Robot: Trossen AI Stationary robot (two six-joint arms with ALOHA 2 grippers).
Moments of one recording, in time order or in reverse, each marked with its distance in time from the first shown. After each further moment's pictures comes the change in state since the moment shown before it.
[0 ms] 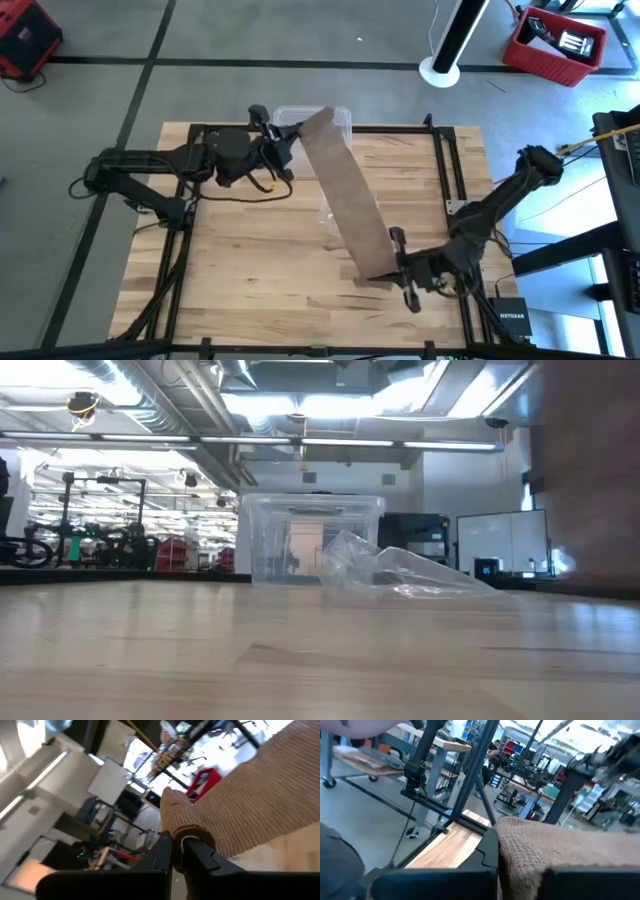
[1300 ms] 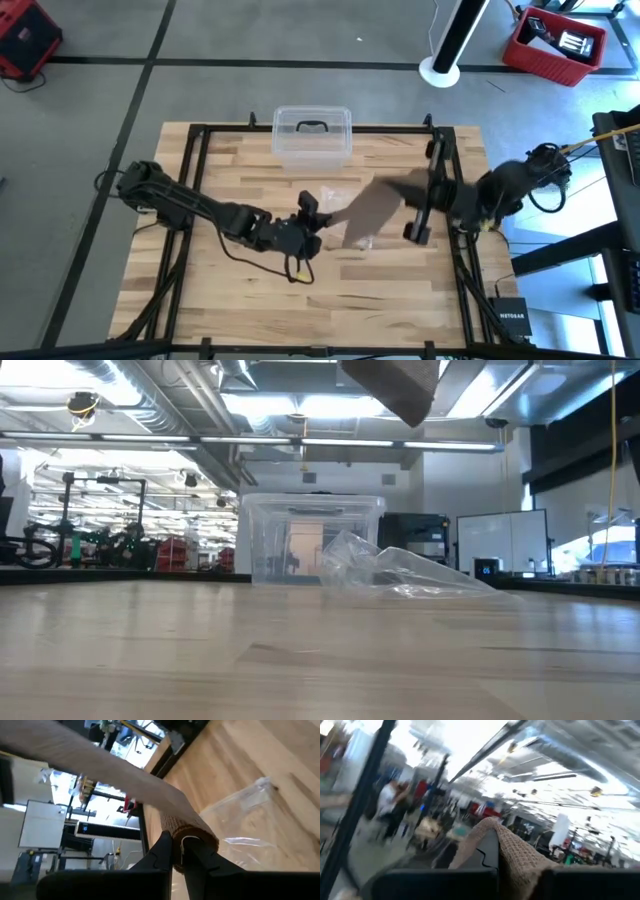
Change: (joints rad) left arm -0.345 0.340 0.001 -0.107 -0.011 -0.081; right arm -0.243 -0.037 0.567 -0.115 0.108 -0.241
